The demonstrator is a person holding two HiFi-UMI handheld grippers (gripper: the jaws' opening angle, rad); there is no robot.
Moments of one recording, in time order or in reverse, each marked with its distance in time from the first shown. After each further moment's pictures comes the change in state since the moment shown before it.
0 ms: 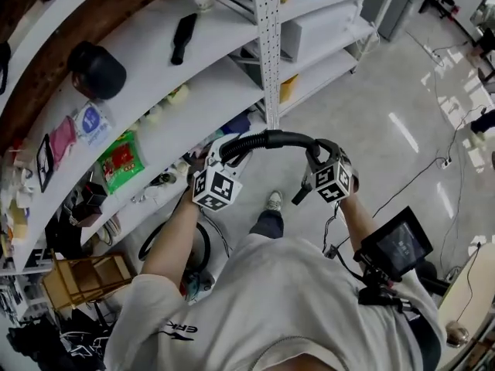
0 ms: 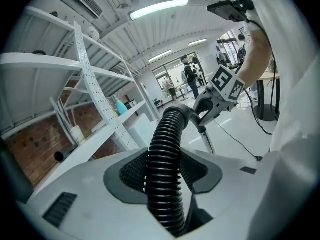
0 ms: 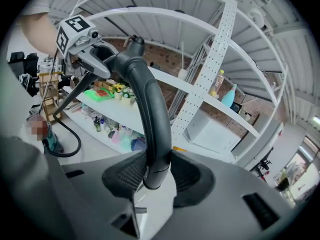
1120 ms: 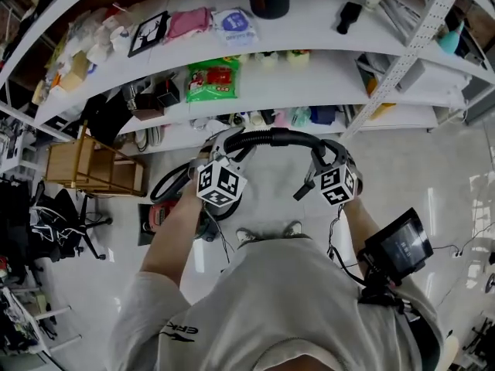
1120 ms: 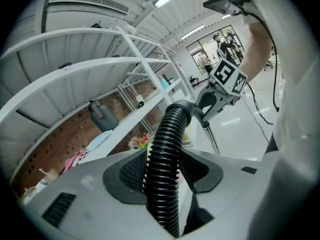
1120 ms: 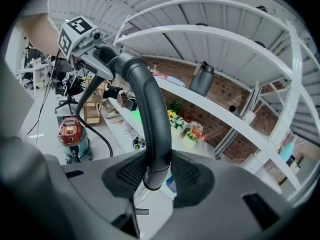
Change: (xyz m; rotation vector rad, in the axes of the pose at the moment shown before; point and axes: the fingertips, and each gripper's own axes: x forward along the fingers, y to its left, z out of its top) left arm -0.298 0.001 -0.161 -0.173 0.303 0.421; right arm 0.012 0.266 0.179 -0.288 -0.237 0.366
